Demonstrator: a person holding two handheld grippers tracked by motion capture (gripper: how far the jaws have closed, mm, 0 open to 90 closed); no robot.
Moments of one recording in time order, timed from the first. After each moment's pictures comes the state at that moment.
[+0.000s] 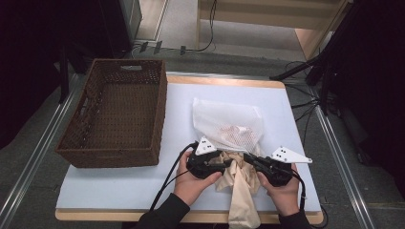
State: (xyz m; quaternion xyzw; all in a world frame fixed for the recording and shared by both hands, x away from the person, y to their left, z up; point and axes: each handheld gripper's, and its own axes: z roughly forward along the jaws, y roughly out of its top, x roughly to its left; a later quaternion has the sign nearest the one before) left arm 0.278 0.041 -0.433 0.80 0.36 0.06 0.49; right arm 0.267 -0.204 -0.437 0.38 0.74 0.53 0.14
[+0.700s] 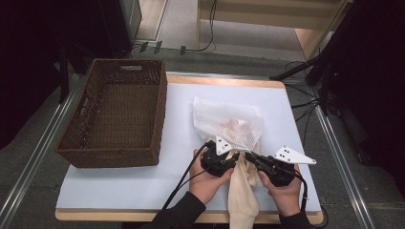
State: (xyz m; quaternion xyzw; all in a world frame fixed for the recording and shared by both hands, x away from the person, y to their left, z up) left arm 0.287 0.004 -0.425 0.78 0.40 0.15 0.46; right arm 0.263 -0.206 -0.429 0.38 0.73 0.54 0.15
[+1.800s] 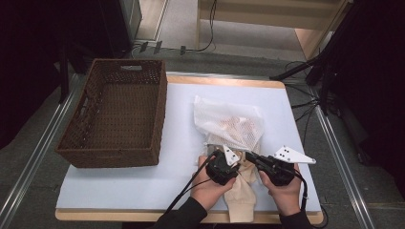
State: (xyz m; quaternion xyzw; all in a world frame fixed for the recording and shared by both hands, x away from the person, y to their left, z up) left arm 0.279 -0.008 -0.451 0.82 0.38 0.15 0.40; right arm 0.266 -0.209 -0.434 0.38 0.73 0.54 0.15
